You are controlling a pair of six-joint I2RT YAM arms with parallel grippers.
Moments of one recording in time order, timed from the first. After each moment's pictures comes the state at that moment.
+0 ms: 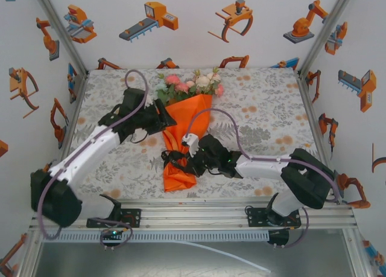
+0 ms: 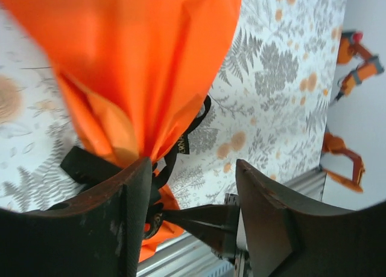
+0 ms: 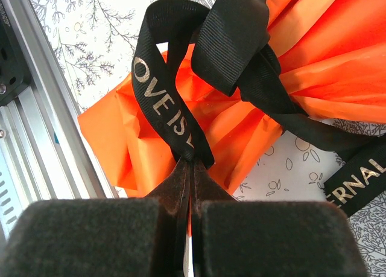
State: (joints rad) left arm -0.52 1.36 1.12 -0.49 0.21 -0.76; right arm 0.97 1.51 0.67 0.21 -0.31 0.19
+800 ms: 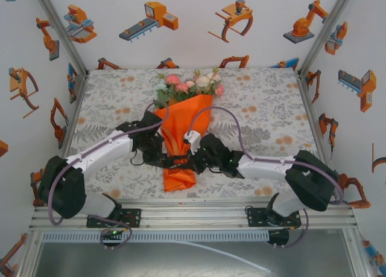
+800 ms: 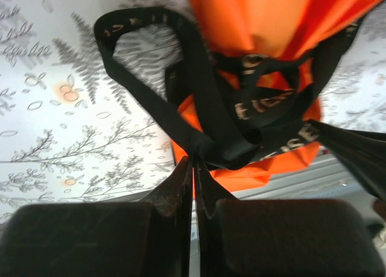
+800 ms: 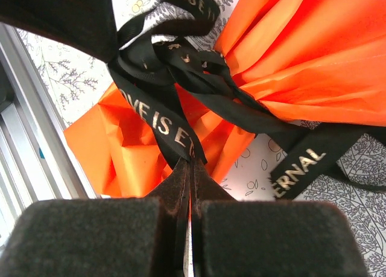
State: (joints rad) left arm -0.63 1.39 0.92 -0.80 0.14 -0.64; right arm 0.97 1.47 0.67 0.21 -0.23 0.18
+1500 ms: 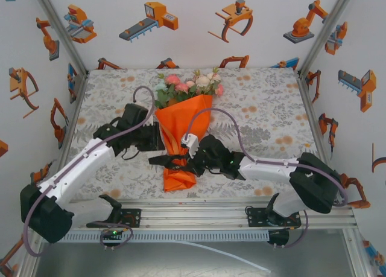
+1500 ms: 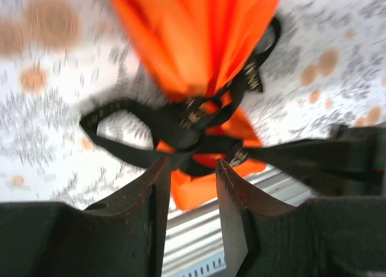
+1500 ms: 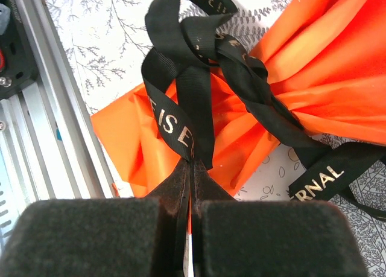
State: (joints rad) left arm -0.59 1.19 1.04 -0.73 0.12 -0.48; right arm 0.99 1.44 0.67 0.20 -0.29 0.10
